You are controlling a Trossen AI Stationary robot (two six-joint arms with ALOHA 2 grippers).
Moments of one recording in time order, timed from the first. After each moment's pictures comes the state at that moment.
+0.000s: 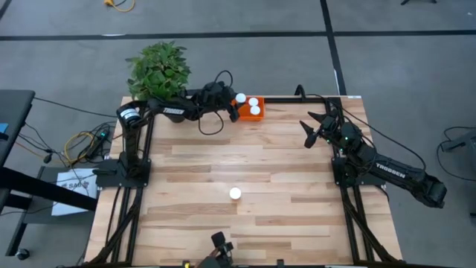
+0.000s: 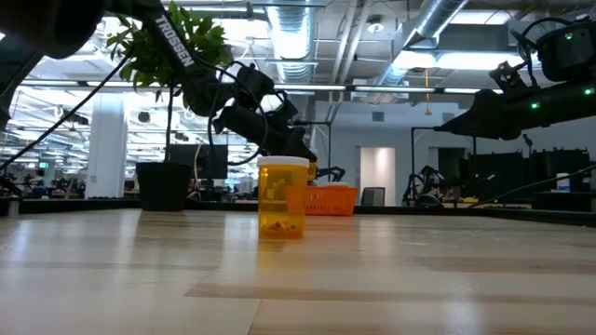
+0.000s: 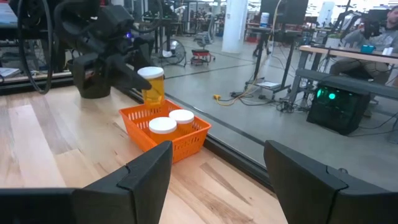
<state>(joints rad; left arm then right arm) 0.63 1.97 1.11 0.53 0.13 0.19 -0.68 0.38 0.00 0.29 0.05 -0.10</state>
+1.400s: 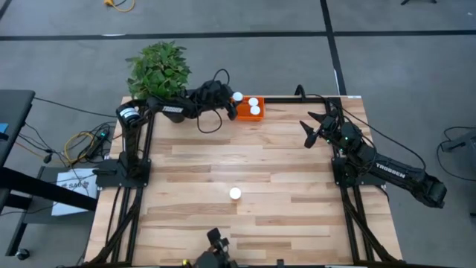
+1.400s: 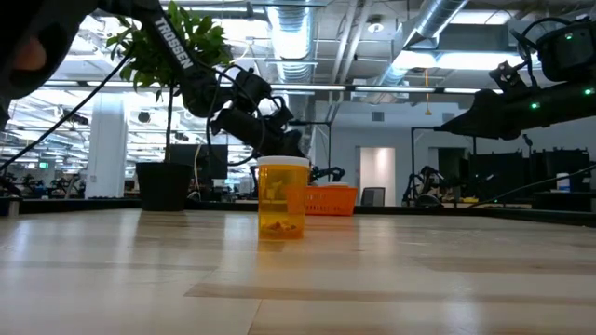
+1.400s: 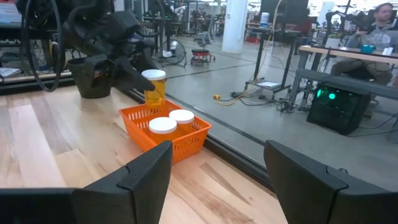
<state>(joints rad) 0.66 1.97 1.11 0.48 0.12 0.14 -0.68 0.38 0.00 0.29 0.05 -0.10</state>
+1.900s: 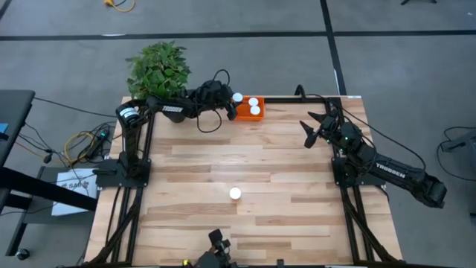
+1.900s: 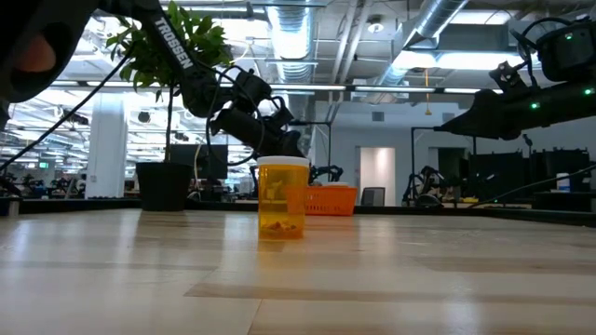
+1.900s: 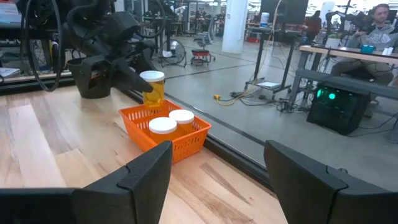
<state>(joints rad) 0.66 1.97 1.12 0.47 0.15 0.16 -0.68 0.38 0.00 0.29 0.05 -0.10</state>
